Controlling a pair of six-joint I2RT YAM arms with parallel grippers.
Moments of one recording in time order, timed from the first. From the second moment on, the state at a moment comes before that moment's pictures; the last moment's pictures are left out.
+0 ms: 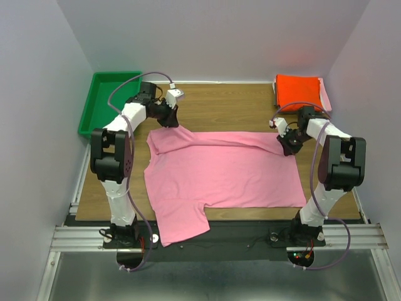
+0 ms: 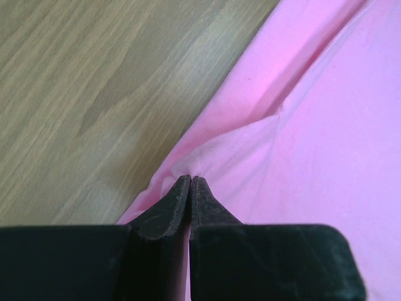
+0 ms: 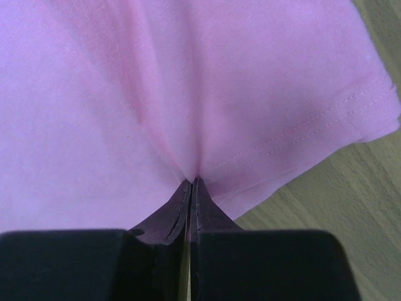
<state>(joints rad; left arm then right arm) -0.16 1.98 1.56 -0.55 0.67 0.50 -0.12 1.82 1.21 -0.75 -0.33 -0.94</state>
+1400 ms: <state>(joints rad) -0.19 1.60 1.16 -0.68 0.66 0.61 -0.11 1.79 1.40 -0.81 -0.34 -0.94</state>
